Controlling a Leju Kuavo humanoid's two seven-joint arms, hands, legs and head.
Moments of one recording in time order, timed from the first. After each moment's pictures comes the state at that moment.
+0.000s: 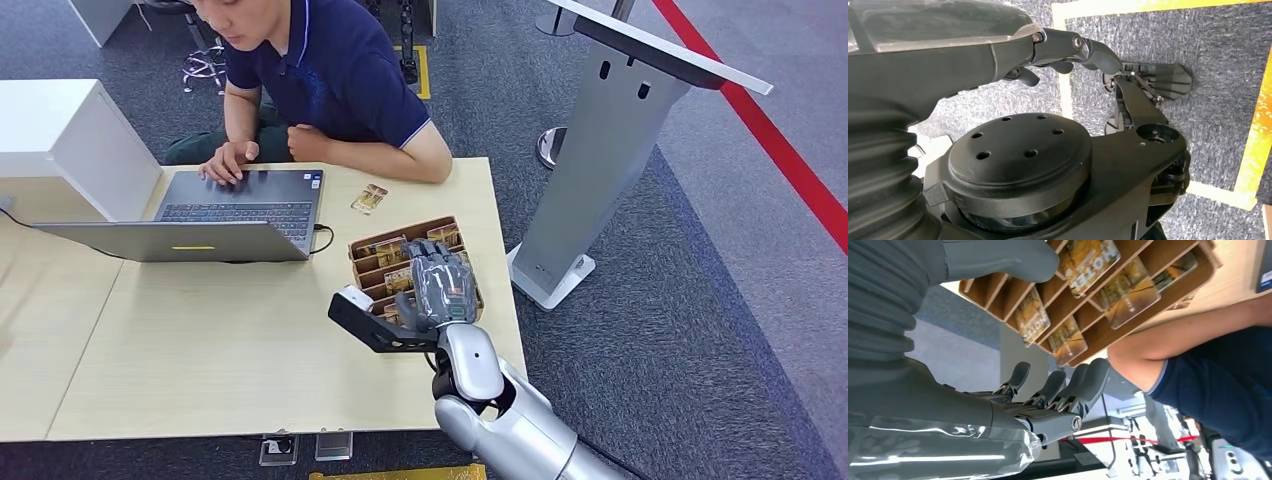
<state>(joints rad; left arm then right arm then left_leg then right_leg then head) -0.13 -0.03 -1.18 -0.22 1.29 0.19 -0.08 -0.45 0.06 0.82 -1.21 1.05 -0.28 0.49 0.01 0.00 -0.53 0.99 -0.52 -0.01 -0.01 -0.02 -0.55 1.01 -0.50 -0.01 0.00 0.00</state>
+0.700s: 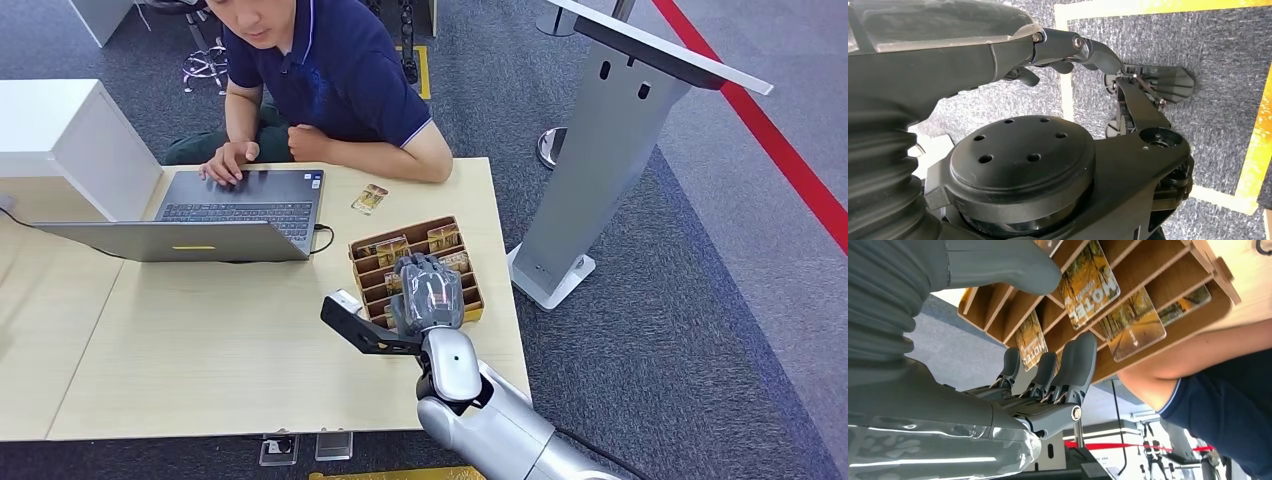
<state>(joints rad) -0.13 -0.03 -1.18 -0.22 1.31 0.20 -0.08 -0.50 0.12 0.89 -1.02 1.04 -0.37 0.54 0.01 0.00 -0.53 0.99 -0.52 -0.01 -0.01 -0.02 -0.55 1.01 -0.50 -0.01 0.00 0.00</state>
